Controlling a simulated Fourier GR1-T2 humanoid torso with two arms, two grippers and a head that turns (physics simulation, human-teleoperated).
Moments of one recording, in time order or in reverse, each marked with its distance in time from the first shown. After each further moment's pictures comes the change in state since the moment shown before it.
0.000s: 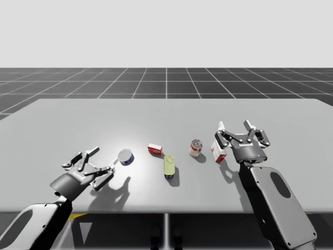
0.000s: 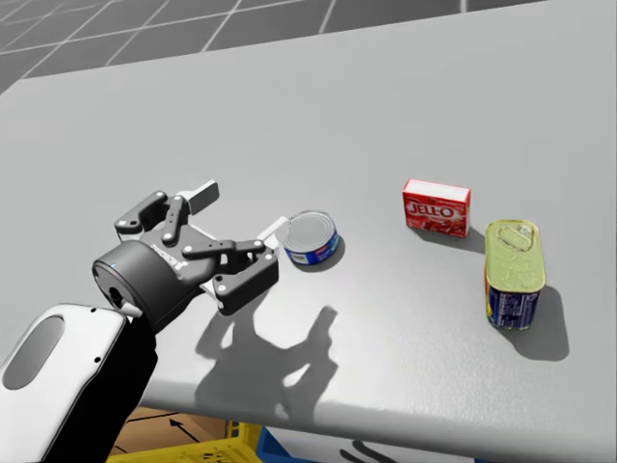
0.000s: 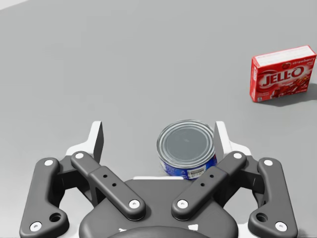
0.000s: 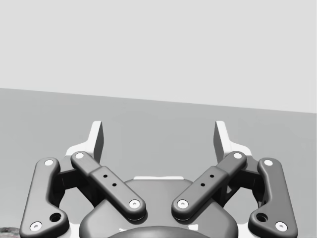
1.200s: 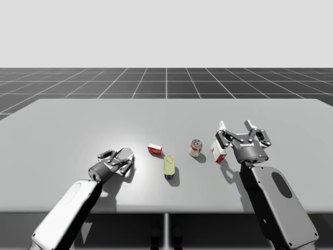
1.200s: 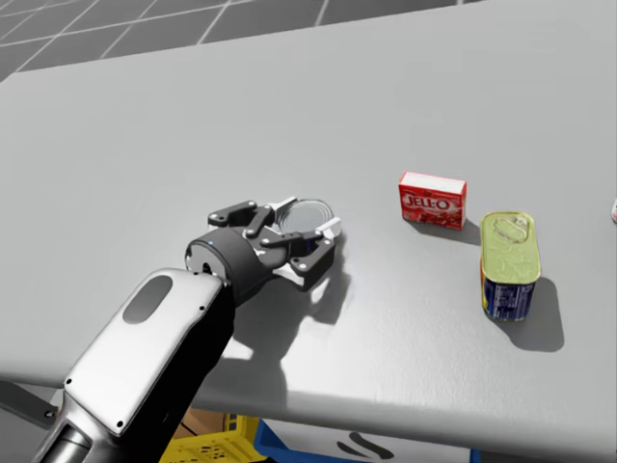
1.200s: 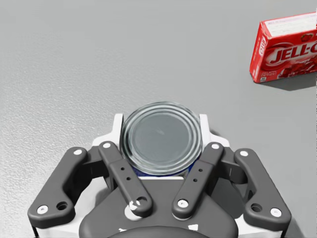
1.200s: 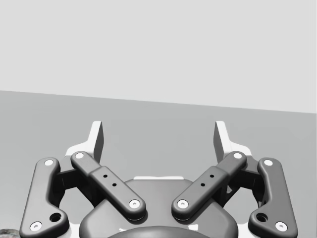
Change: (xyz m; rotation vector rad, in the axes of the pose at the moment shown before) left arm -0.038 -0.017 -0.075 -0.052 0.162 0.067; right arm 0.001 -0.003 0.000 0.002 -0.004 -0.010
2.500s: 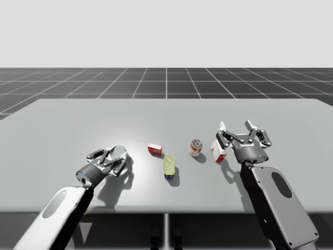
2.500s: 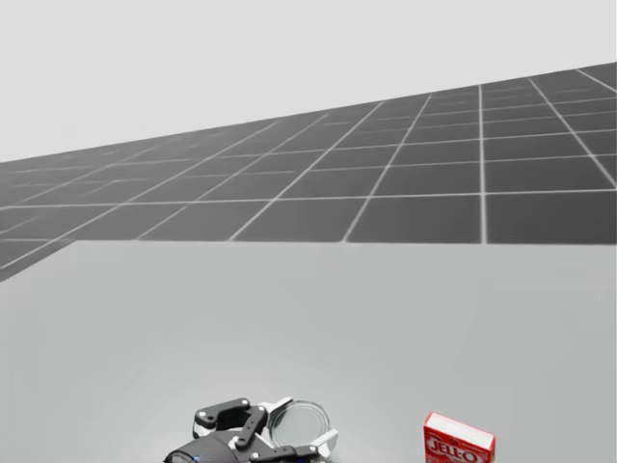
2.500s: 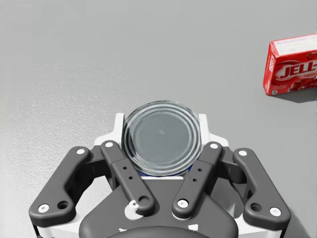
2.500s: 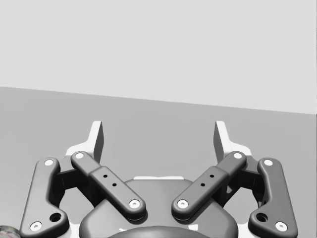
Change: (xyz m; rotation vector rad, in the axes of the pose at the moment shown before) left arm 0.023 -0.002 0.030 0.101 -0.024 -0.041; right arm -0.002 -0.002 0.000 -0.003 0.003 0.020
